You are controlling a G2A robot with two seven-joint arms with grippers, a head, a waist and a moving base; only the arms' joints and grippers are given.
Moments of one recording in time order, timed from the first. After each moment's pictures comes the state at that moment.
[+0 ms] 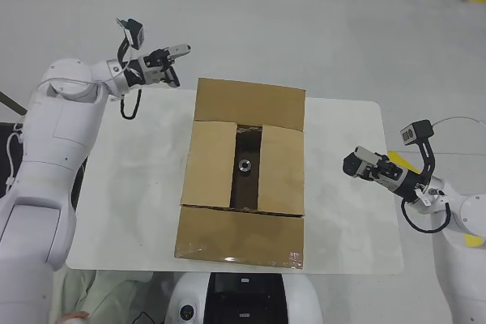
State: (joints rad) left arm 0.41 -1.04 -1.01 -0.75 -0.40 -0.27 -1.05; right arm -1.41 -1.11 1.69 -1.78 0.28 -0.11 1.08
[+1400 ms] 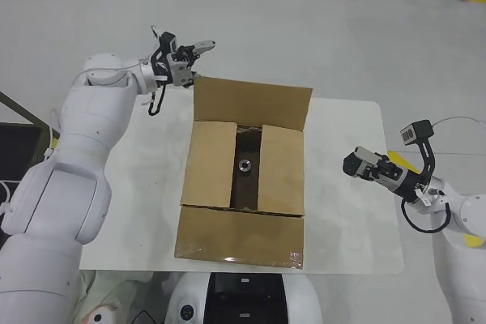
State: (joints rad) left arm 0.20 -1.27 -0.91 -0.30 -0.62 -0.16 -1.26; right arm -1.41 -1.11 1.69 -1.78 0.28 -0.11 1.08
